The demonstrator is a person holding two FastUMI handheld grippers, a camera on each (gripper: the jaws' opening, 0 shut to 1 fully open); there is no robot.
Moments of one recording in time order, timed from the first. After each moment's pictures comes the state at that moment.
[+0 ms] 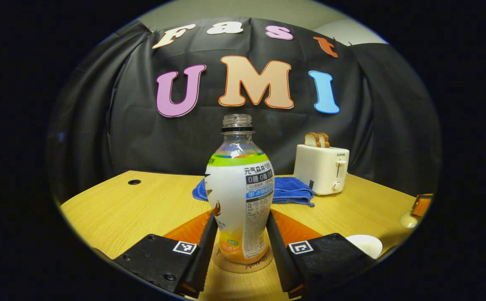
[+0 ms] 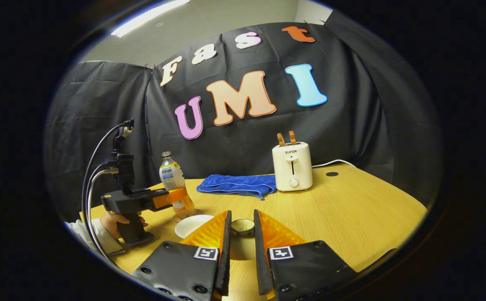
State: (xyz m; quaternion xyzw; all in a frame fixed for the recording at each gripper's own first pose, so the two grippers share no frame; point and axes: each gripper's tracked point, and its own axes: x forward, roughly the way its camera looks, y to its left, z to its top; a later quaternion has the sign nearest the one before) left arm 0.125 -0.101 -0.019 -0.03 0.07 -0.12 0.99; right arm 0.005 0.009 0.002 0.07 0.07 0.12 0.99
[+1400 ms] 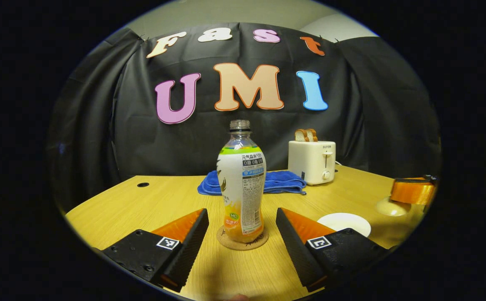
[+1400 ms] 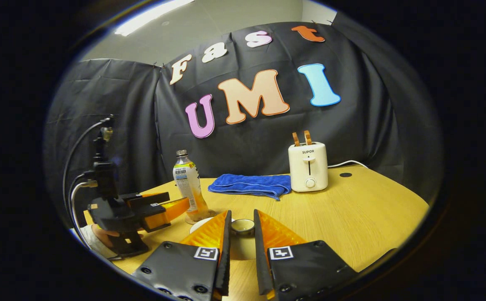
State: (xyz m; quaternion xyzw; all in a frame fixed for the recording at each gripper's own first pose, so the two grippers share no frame) left arm 0.062 -0.089 -0.009 0.00 0.04 -0.13 0.99; right arm 0.011 0.051 0.003 0.06 0.07 0.15 0.98
